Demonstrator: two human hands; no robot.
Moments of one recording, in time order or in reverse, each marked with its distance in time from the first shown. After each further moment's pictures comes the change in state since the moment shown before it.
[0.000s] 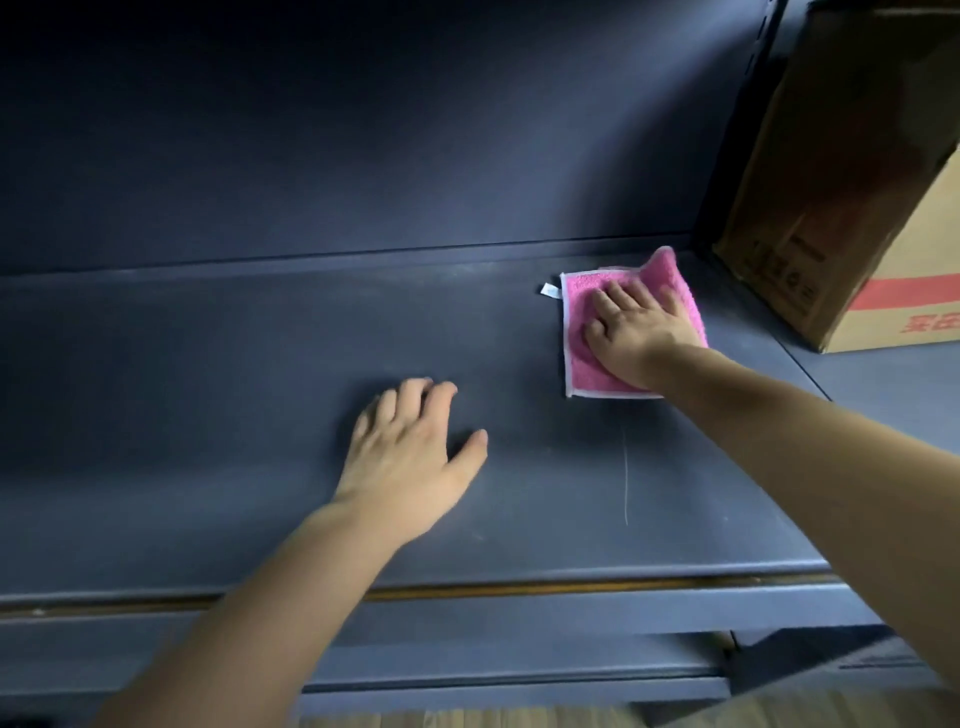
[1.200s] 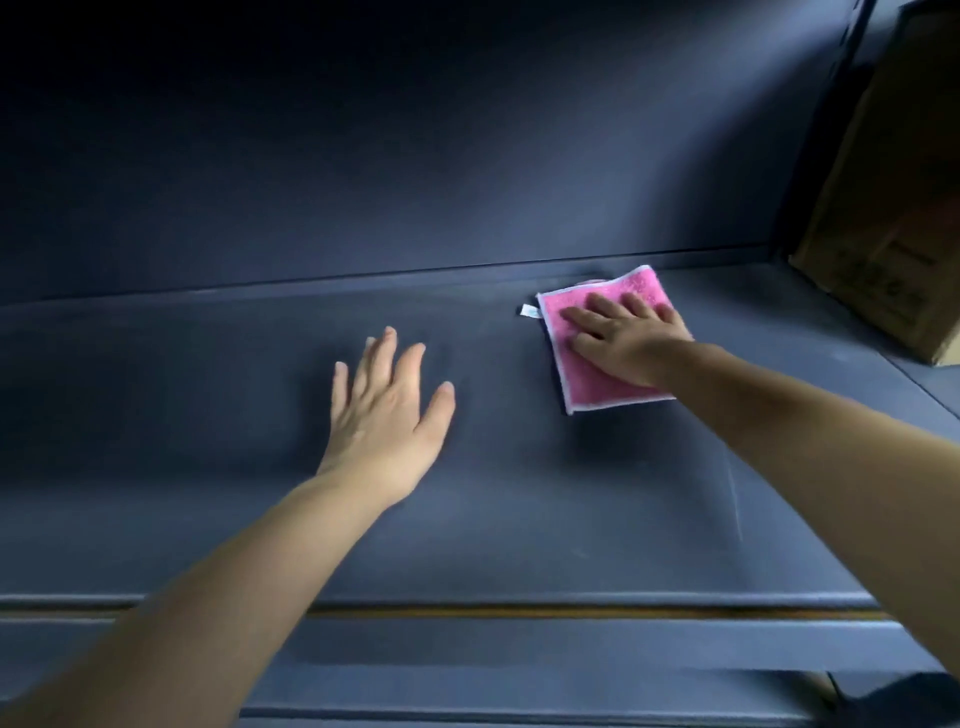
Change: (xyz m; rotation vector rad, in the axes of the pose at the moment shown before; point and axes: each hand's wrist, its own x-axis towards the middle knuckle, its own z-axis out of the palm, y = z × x) left_hand 0.017 -0.071 -0.019 -0.144 0.172 -0.133; right_hand 0.017 -0.064 -0.004 0.094 -0.118 -0.083
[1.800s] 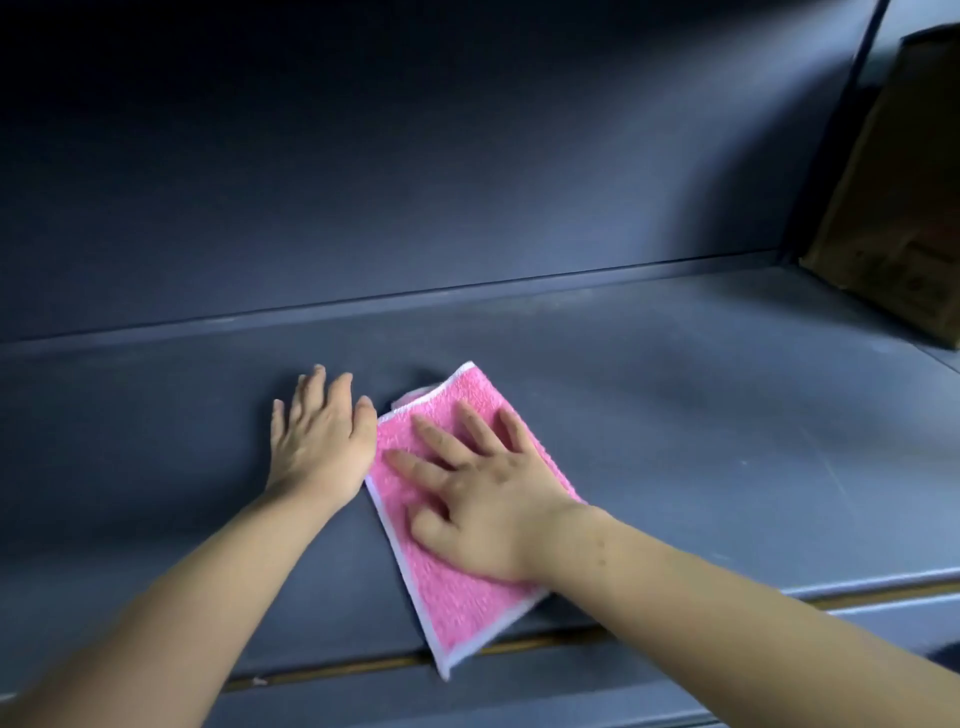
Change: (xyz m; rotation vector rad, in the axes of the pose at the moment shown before) left_hand 0.040 -0.112 -0.022 -0.061 -0.008 -0.113; right_hand -0.084 -0.190 0.030 -0.002 -0.059 -0.405
